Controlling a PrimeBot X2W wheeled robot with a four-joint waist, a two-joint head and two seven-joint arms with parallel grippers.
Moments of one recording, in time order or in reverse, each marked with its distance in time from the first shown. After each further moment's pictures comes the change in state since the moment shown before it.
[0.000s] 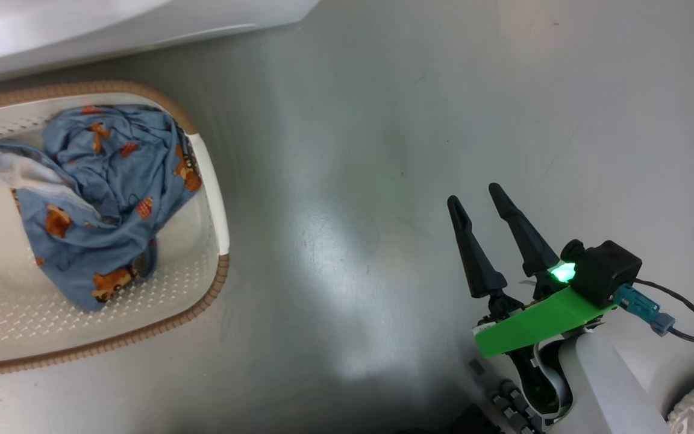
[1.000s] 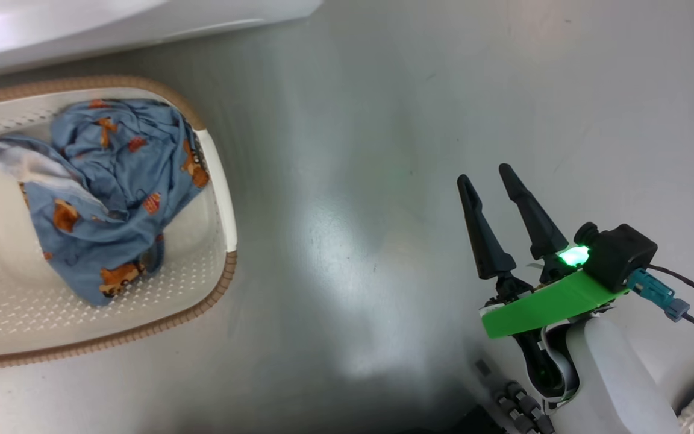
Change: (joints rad) left arm -0.029 0.004 -0.058 0.175 -0.040 0.012 0.030; right arm -0.037 0.000 -0.019 -0.002 0.030 0.000 0.000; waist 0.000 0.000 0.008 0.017
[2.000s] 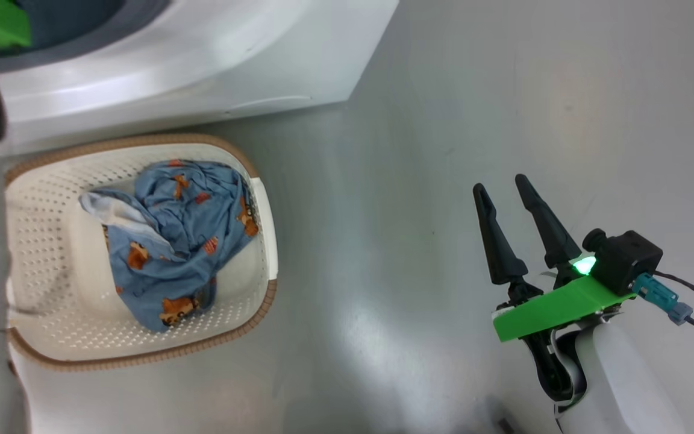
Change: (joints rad) left arm 0.376 -0.096 0.046 -0.231 -0.031 0.025 -0.048; right arm 0.007 -0.001 -0.052 0.047 -0.044 0.000 0.000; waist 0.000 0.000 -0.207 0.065
